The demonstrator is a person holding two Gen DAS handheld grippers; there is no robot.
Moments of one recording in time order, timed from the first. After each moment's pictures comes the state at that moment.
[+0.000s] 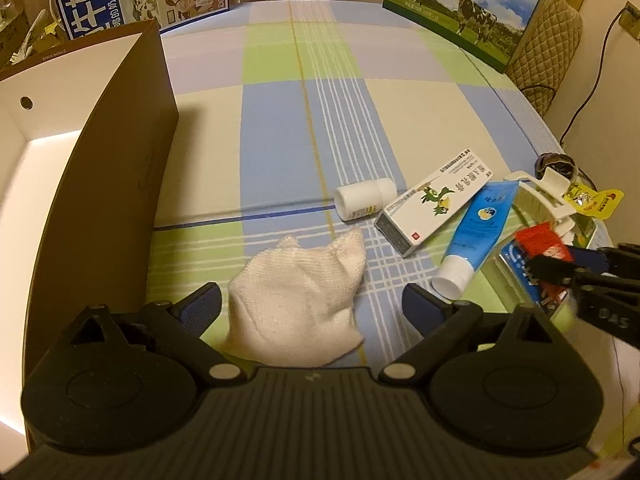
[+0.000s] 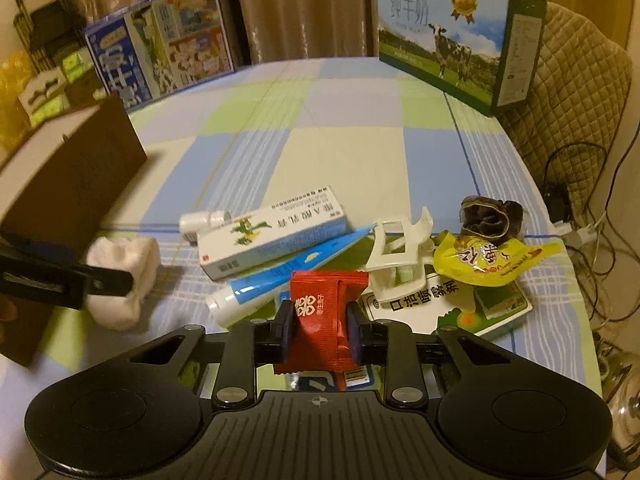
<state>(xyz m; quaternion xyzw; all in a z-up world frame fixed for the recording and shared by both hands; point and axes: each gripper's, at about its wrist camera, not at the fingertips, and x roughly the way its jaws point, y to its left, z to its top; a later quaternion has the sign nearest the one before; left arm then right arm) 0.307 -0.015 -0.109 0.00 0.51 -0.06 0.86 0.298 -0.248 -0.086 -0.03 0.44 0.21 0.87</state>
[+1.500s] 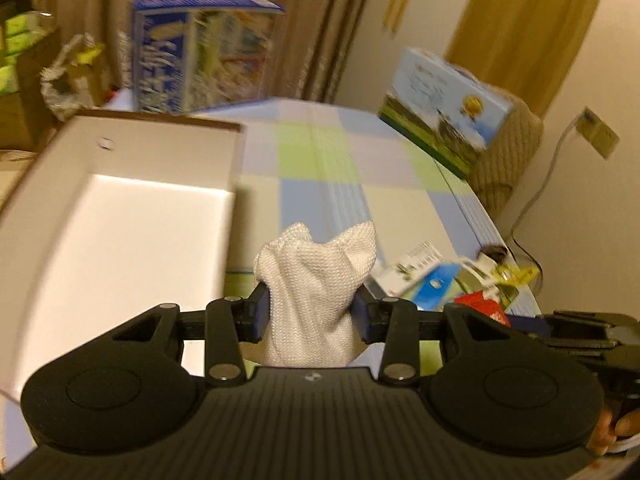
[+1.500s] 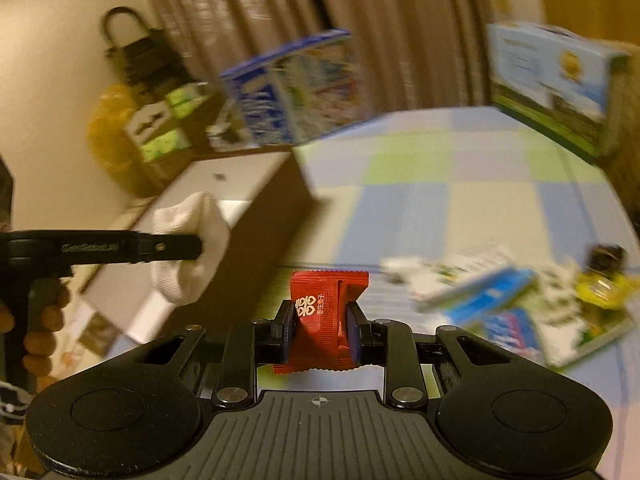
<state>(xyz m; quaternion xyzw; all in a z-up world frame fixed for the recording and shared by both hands) 0.229 0.078 -0.002 -0.10 0.40 -0.07 0.91 0.219 -0.148 0.006 0.03 0.40 0.36 0.84</state>
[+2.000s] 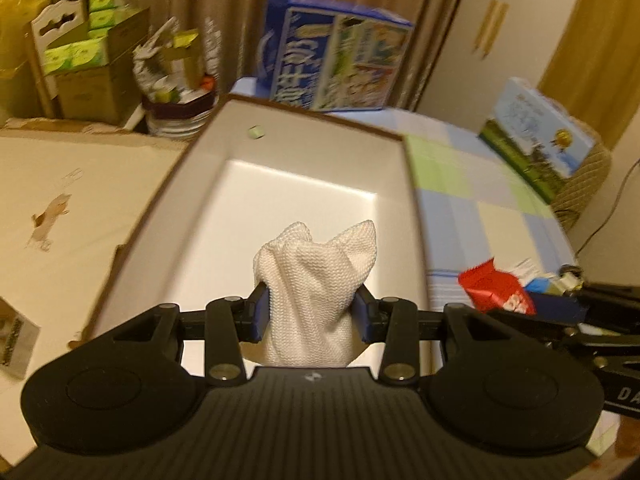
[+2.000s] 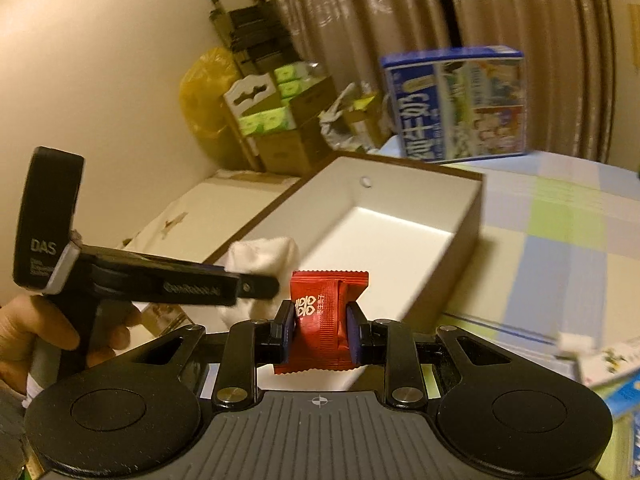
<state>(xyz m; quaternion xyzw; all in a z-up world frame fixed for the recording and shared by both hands) 0.203 0.210 -0.006 -0.11 0.42 0.02 0.90 0.198 0.016 -0.003 -0.03 0.38 0.47 0.80</state>
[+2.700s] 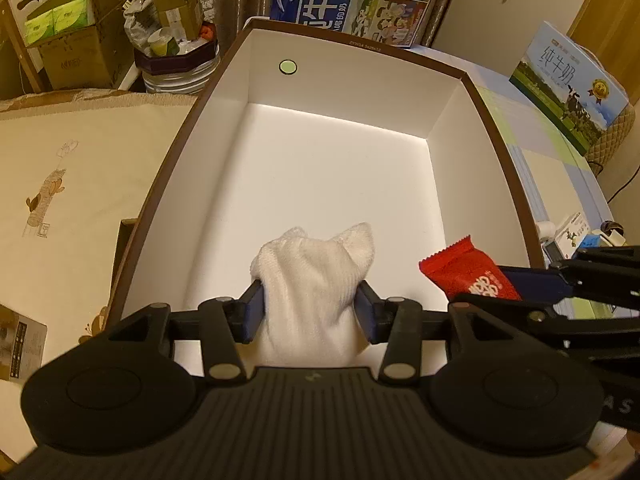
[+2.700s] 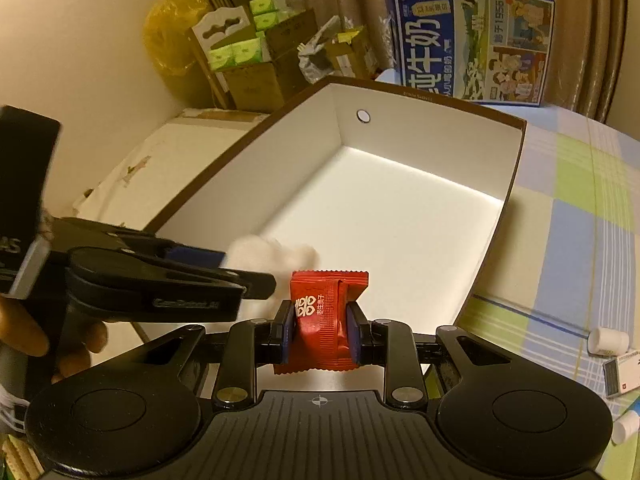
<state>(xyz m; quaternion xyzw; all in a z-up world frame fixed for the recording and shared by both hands) 0.245 0.254 -0.067 -0.08 0.49 0.00 0.87 0.225 0.082 -0.057 -0.09 0.45 0.42 0.79</state>
